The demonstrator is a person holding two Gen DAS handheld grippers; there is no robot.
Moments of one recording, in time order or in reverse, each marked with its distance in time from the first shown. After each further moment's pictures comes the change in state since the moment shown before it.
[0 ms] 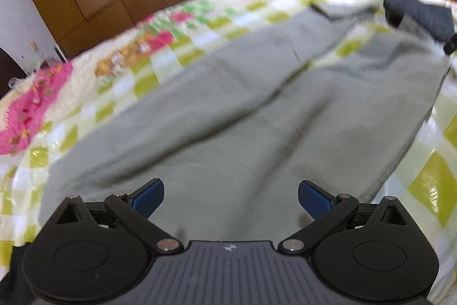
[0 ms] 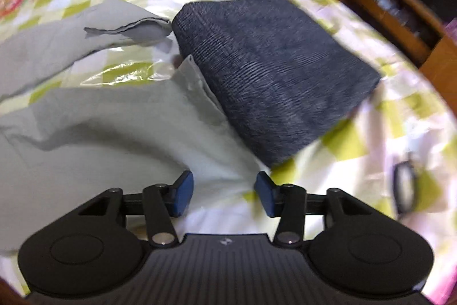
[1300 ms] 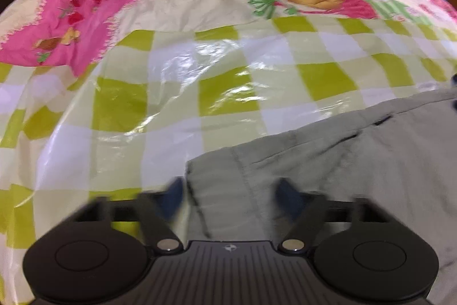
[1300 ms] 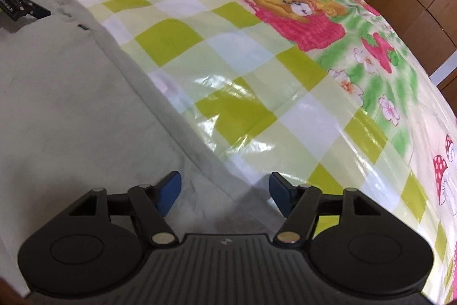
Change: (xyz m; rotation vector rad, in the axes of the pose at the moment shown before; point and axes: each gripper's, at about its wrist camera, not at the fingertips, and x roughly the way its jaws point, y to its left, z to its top) left arm 0.173 0.325 -0.017 -0.366 0.219 0.020; right arm 0.045 0.374 0.166 -1.008 -0.182 0.536
